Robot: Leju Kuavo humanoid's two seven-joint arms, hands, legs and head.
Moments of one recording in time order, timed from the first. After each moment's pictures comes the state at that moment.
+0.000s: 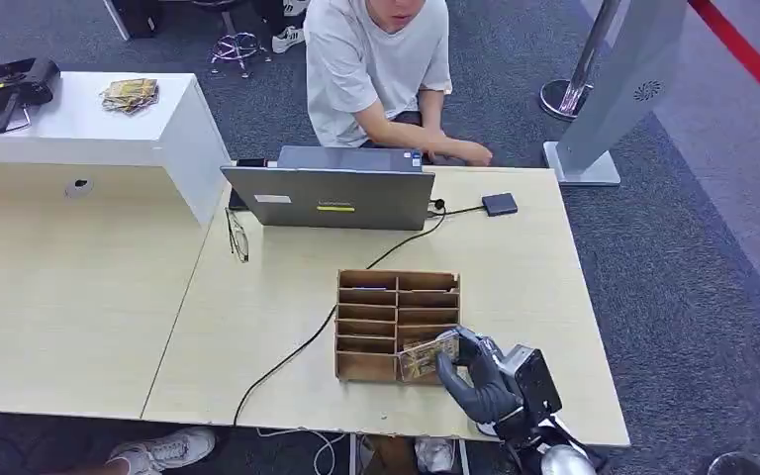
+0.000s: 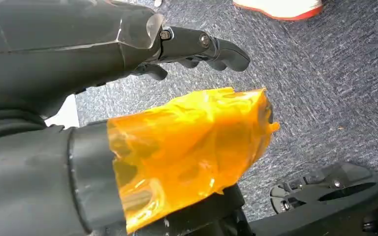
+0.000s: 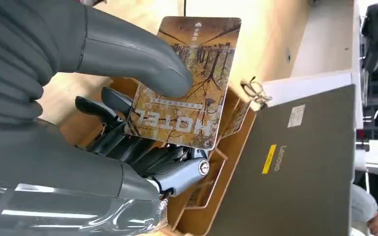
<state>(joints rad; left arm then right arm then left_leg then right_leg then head) -0.07 -0.23 0.77 -0.18 -1.33 0.26 0.10 0.03 -0.11 0.23 -1.45 -0.09 0.23 -0.40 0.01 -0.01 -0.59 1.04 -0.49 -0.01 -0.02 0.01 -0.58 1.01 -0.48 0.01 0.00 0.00</state>
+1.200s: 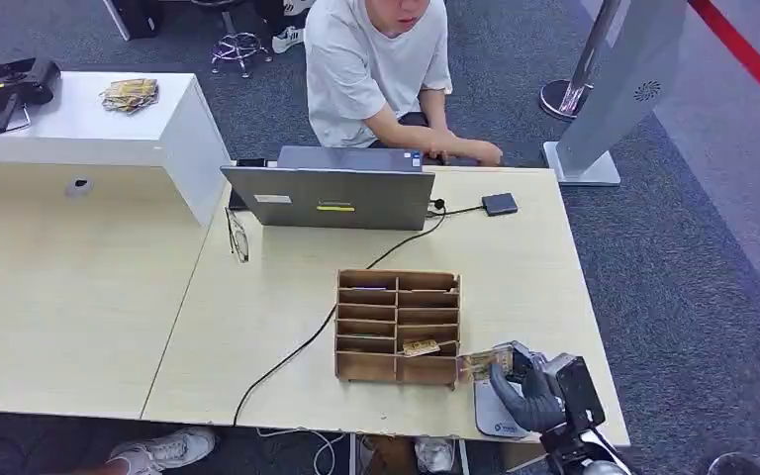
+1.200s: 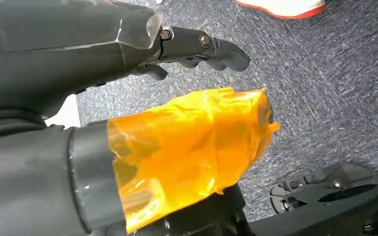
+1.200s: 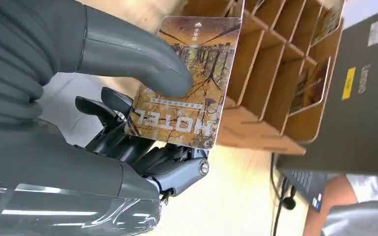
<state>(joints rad) -0.07 -0.23 0.78 -0.18 -1.32 0.26 0.10 0.09 -0.16 0.04 -1.36 -0.07 0.23 -0.40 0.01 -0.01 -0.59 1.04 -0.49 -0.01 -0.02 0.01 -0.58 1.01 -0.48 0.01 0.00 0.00</state>
